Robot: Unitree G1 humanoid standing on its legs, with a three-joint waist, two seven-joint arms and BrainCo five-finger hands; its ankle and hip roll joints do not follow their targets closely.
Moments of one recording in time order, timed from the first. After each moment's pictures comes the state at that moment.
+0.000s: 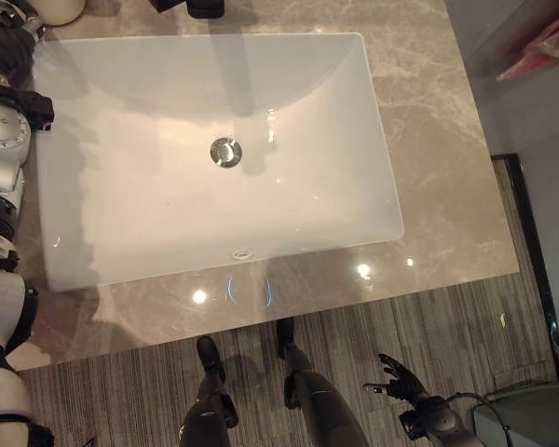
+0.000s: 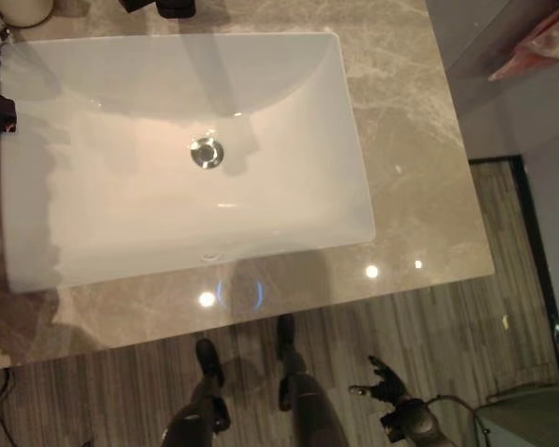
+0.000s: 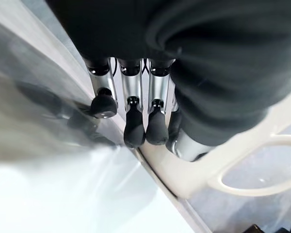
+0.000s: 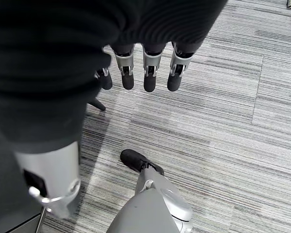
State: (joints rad) left arm -1.27 1.00 -0.56 1.01 -0.37 -0.28 0.28; right arm 0.04 -0.44 0.41 0.84 0.15 -0.20 -0.02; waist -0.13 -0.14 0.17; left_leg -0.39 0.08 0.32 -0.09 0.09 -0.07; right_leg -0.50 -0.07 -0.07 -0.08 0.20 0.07
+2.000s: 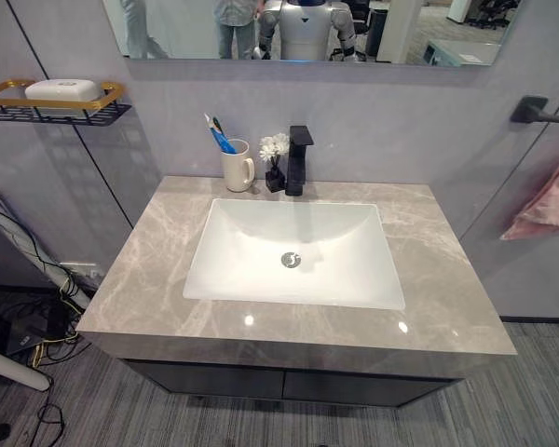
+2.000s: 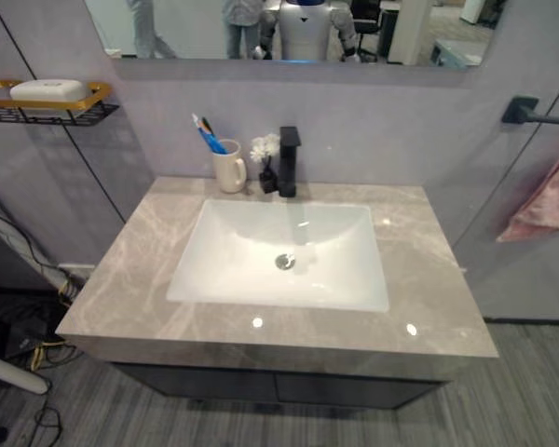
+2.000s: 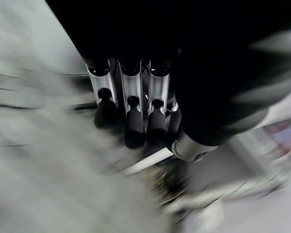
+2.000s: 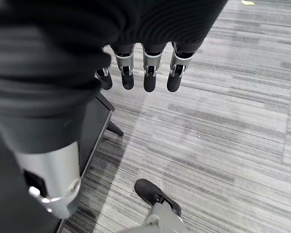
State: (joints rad) left arm 0.36 0.32 0.27 1.12 -0.35 -0.24 0.27; right arm 0.16 -0.44 0.18 1.16 -0.03 -0.15 -0.04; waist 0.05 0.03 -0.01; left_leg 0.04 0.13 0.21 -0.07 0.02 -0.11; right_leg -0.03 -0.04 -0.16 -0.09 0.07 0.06
